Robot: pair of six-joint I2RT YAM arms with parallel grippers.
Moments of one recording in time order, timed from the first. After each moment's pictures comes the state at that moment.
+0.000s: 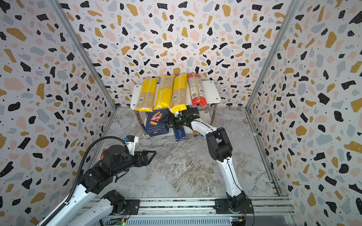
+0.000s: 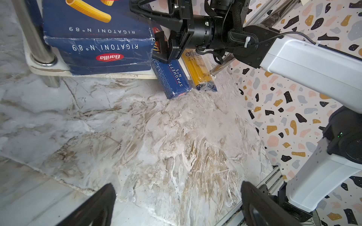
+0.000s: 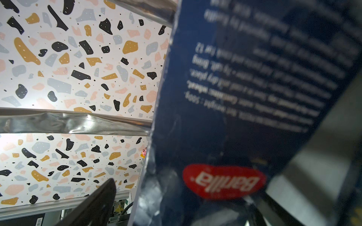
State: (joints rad) left arm -0.55 0.64 0.69 -0.56 0.19 -0.60; right arm 0.54 2.32 1.88 -0.11 -0.91 0.73
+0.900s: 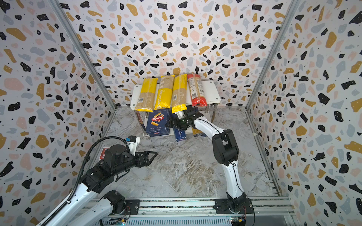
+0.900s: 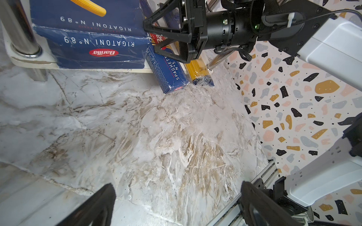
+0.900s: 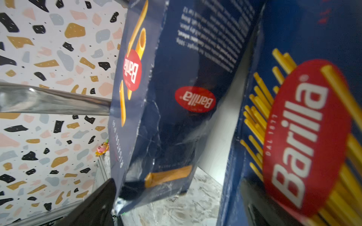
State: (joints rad) left arm -0.54 0.65 0.68 -0.54 0.23 -0.60; right arm 0.55 2.14 1.81 -0.49 -0.61 0.43
